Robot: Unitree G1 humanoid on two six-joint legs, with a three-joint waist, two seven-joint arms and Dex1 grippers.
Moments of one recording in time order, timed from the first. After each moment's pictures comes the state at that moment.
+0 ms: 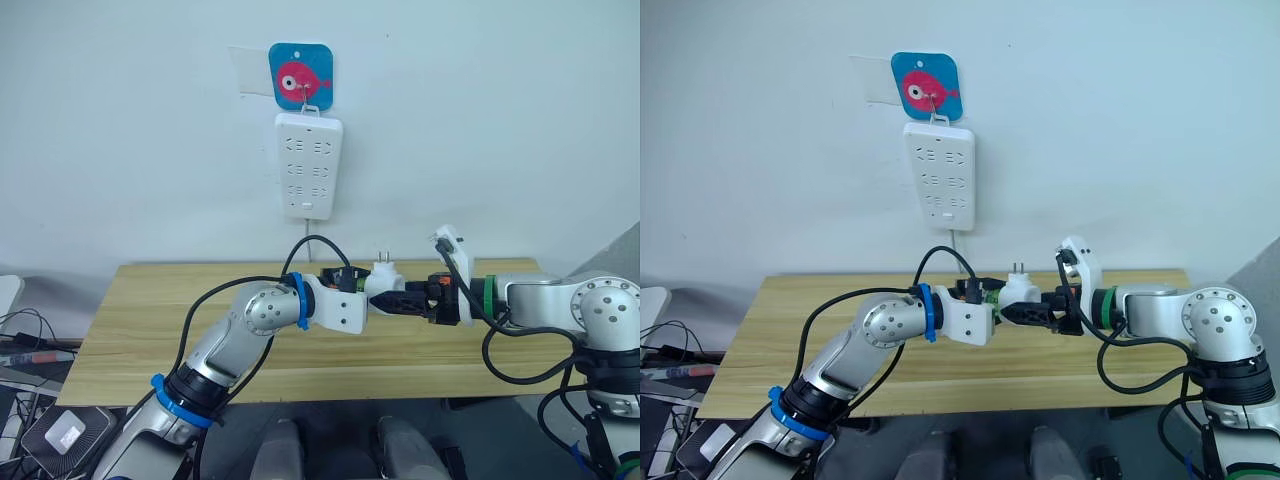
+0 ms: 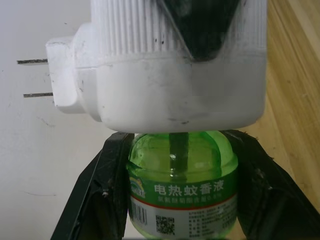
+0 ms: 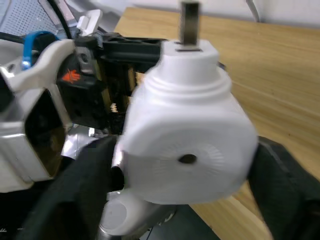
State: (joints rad) left arm -0.43 0.47 -0.43 -0.11 0.39 -0.12 -0.78; right arm -0.50 -0.66 -0.02 -0.26 1.53 1.34 0.00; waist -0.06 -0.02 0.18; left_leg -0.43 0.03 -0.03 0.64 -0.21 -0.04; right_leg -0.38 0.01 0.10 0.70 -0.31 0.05
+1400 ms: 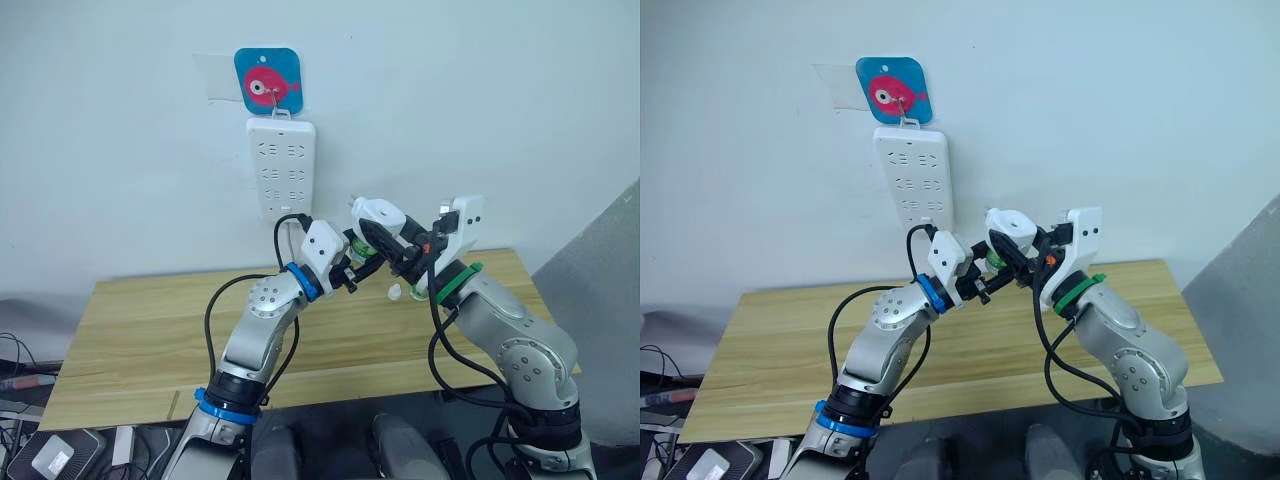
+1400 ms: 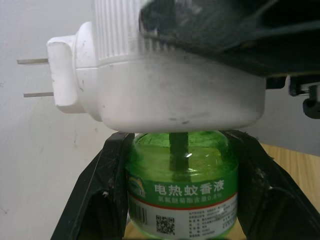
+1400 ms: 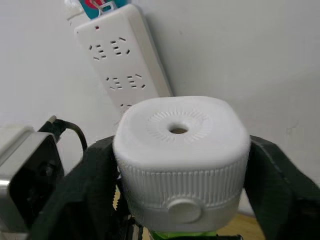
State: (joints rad) left arm -0.39 0.13 -0.19 -0.05 -0.16 0.15 -0.64; right arm -0.32 -0.22 0.02 -0.56 0.80 0.76 0.05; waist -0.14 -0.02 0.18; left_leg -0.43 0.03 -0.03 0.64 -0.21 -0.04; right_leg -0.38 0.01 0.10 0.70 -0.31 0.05
